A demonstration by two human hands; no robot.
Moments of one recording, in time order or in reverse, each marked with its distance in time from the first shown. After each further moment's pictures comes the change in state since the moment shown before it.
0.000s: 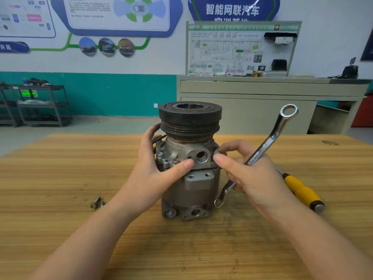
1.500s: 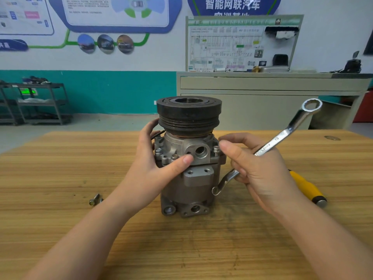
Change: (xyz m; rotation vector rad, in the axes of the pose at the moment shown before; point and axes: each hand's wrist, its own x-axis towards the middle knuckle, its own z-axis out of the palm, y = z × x) left_hand 0.000 0.002 -0.001 0.016 -0.028 -0.002; right_hand 0.002 0.001 -0.001 0.103 0.094 -0.020
